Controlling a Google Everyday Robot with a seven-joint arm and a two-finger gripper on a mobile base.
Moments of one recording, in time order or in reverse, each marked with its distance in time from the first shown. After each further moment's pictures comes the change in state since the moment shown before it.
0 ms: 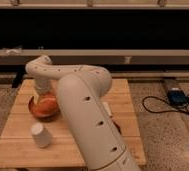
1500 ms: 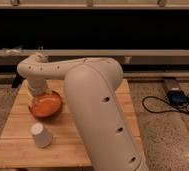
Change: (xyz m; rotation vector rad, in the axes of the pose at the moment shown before) arm 0.037 0.061 -0.066 0.046 -0.074 -0.064
